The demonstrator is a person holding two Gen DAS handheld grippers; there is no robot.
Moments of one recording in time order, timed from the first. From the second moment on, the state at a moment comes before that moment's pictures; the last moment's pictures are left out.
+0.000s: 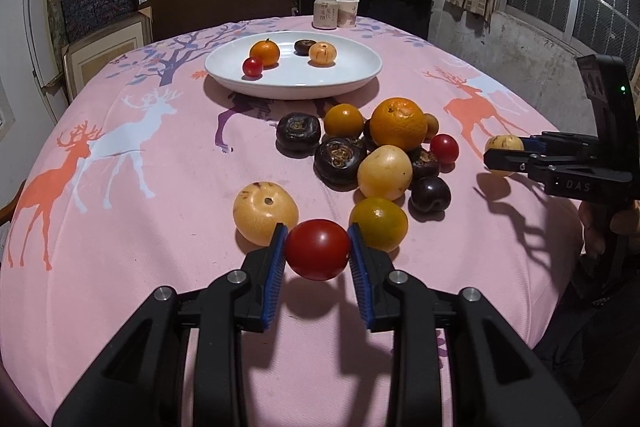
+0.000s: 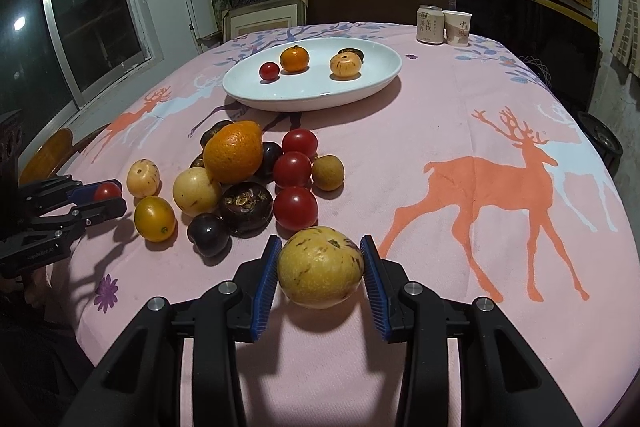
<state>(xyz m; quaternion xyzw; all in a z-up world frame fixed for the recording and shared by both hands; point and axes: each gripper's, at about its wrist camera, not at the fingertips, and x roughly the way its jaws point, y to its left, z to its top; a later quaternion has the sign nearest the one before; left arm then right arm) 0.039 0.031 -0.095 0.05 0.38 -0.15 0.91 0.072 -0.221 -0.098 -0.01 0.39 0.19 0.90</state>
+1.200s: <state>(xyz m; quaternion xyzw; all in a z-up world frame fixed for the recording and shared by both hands) 0.330 0.015 -0.092 0.09 0.42 -0.11 0.90 0.326 -0.123 -0.090 -0.06 0.42 0.18 0.89</state>
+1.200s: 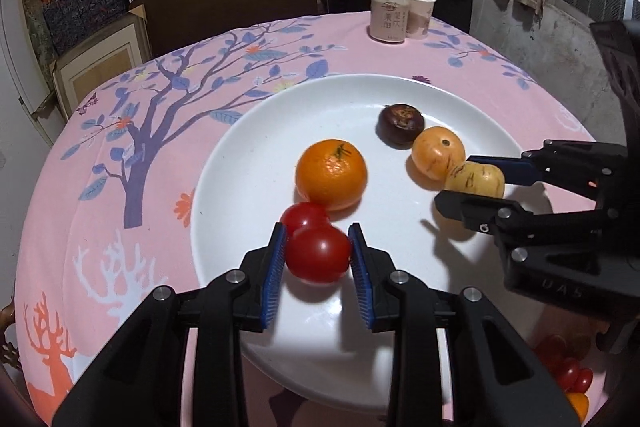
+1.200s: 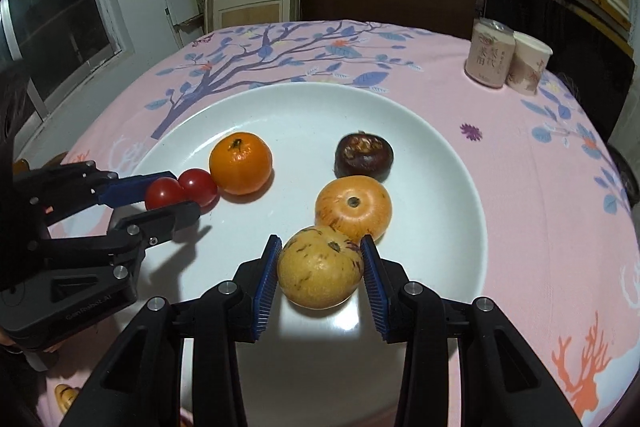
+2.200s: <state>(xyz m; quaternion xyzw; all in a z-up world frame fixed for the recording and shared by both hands) 0.143 0.047 -0.049 0.07 0.38 -0.15 0.91 0.174 -0.209 -0.034 -0.02 0.37 0.20 0.91</state>
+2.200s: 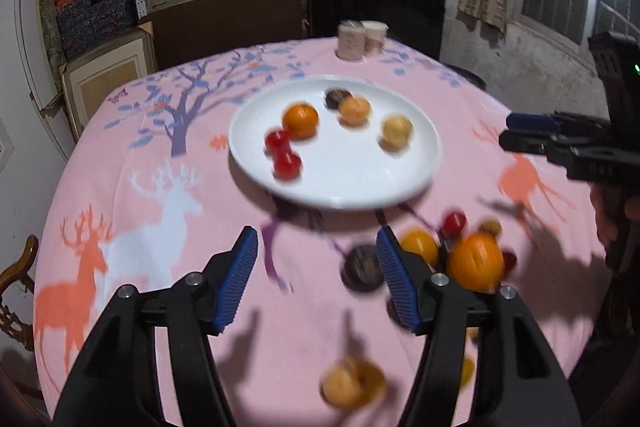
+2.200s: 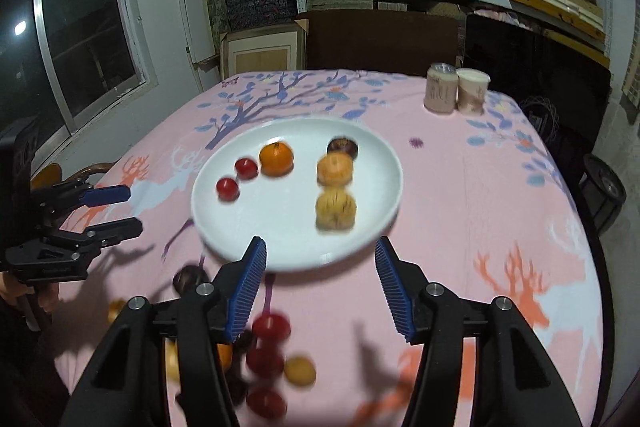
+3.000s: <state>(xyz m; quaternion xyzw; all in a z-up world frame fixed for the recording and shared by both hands) 0.091 0.051 -0.111 0.04 0.41 -0.13 0.90 0.100 -0.192 -0.104 -0.05 0.40 0.22 0.89</state>
